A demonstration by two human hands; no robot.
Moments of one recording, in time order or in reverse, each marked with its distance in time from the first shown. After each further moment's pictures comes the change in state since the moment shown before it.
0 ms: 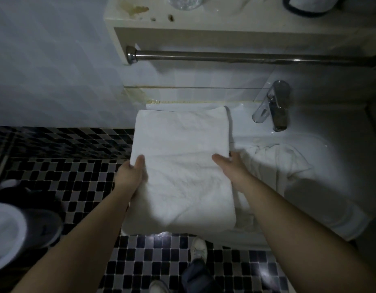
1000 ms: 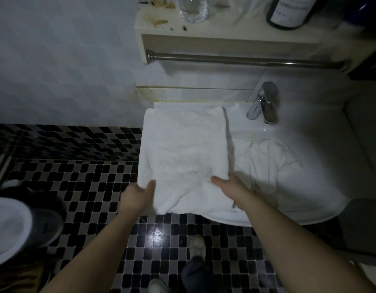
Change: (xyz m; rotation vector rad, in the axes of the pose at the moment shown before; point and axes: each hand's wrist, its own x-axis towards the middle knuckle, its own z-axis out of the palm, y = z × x) left_hand -0.097 -0.064 -0.018 0.127 -0.050 0.060; right_hand -0.105 0.039 -0.005 -0.264 -0.097 0.171
